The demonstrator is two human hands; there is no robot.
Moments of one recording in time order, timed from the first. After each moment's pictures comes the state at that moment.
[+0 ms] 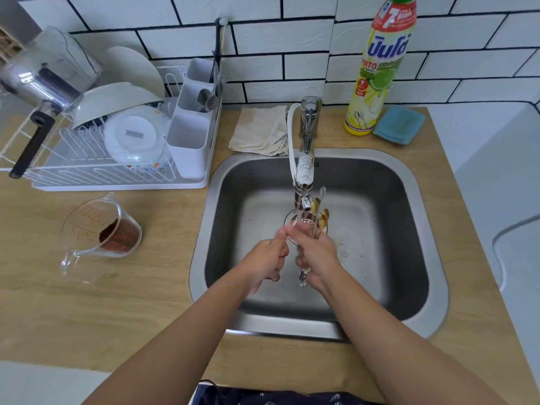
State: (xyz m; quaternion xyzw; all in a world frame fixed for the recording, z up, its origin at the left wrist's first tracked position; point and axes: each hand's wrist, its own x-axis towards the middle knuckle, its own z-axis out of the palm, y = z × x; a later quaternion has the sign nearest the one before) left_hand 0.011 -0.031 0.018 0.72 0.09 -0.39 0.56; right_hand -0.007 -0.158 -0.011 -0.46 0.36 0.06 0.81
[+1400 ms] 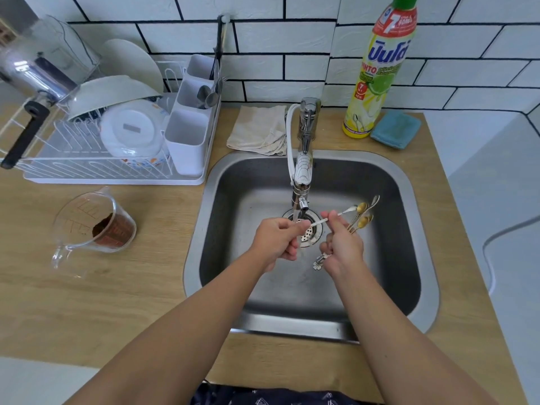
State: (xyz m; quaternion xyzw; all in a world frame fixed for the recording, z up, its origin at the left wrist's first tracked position) left_hand 0.037 -0.067 0.003 0.69 0.08 -0.31 0.65; right_hand 0.000 -0.202 -0.007 -0.40 0.43 -0.08 0.80
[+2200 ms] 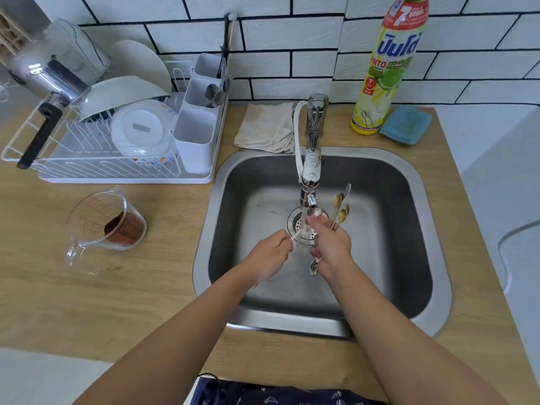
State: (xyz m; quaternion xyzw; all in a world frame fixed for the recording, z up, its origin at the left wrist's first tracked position) left_hand 0.015 -0.028 0.008 0.83 -0.03 -0.32 0.45; right_hand 0.000 -0.168 0.000 -0.47 0.42 0.00 0.78
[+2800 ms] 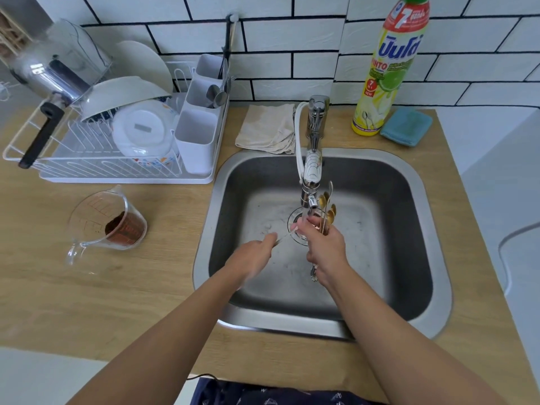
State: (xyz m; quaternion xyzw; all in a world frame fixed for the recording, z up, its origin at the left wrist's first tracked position) left_hand 0.024 -0.002 0.002 0.89 0.03 -0.33 0.31; right_hand -0.005 -0.163 -0.003 -0.54 0.37 0.02 0.76
